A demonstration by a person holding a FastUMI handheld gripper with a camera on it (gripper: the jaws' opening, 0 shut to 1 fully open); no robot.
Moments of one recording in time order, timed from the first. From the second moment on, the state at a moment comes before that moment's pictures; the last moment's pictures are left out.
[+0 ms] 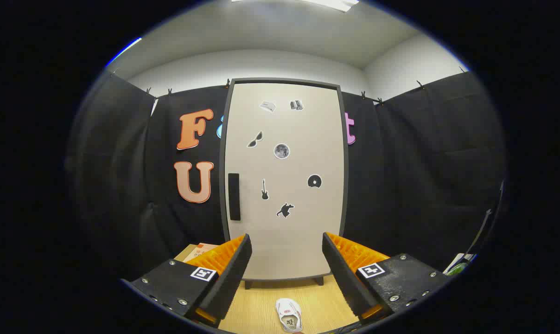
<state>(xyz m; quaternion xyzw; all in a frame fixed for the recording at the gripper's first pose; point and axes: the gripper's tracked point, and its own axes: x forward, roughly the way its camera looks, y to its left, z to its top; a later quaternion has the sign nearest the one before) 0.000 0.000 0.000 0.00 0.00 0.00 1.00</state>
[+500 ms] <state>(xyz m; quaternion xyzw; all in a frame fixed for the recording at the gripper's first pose) 0.003 0.000 -0.001 0.00 0.00 0.00 1.00</state>
